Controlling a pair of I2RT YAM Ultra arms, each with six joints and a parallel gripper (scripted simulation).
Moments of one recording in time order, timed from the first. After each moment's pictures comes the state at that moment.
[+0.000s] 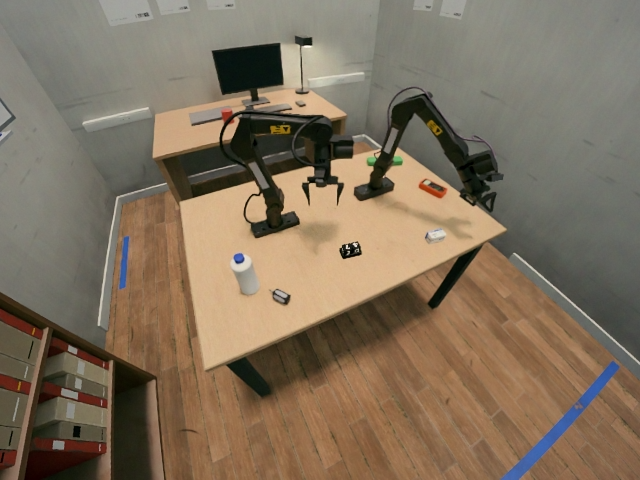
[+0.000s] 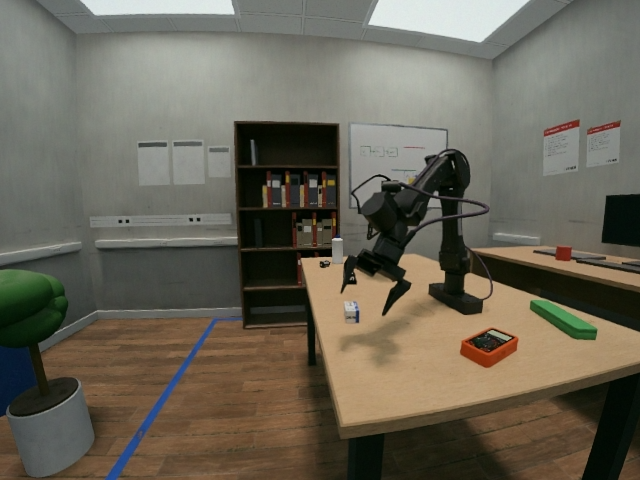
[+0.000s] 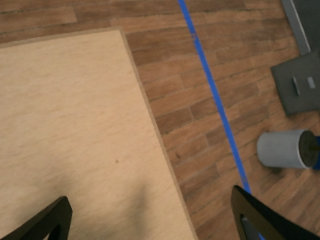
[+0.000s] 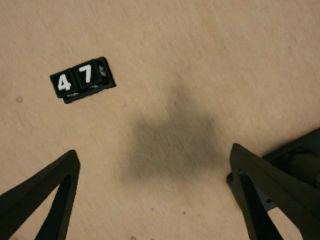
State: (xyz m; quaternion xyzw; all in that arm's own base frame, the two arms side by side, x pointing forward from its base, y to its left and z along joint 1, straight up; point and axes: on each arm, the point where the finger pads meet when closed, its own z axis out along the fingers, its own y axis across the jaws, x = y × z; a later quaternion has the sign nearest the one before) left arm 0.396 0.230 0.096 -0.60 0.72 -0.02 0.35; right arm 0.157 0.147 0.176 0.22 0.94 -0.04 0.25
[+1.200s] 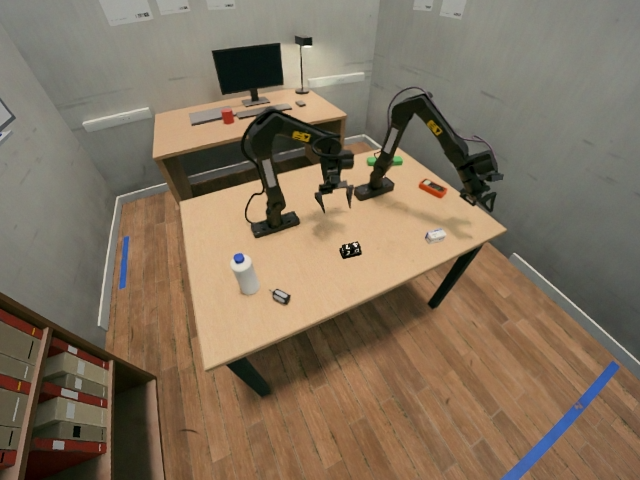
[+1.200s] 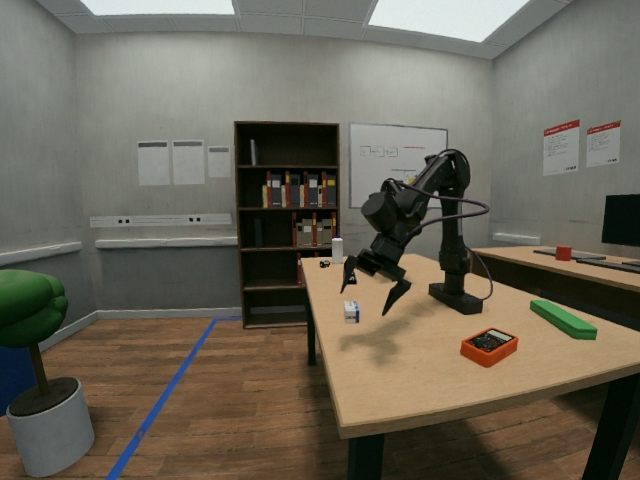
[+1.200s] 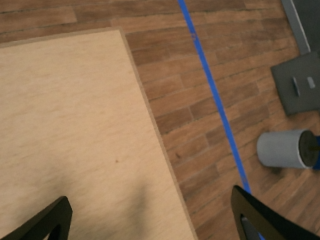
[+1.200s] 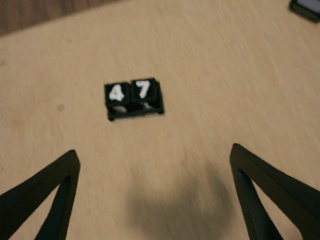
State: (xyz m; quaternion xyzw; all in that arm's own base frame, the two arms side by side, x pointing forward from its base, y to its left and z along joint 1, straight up) left arm 0.396 0.230 0.096 -0.60 0.72 -0.02 0.35; right arm 0.161 0.202 0.134 0.12 0.88 -0.03 0.45
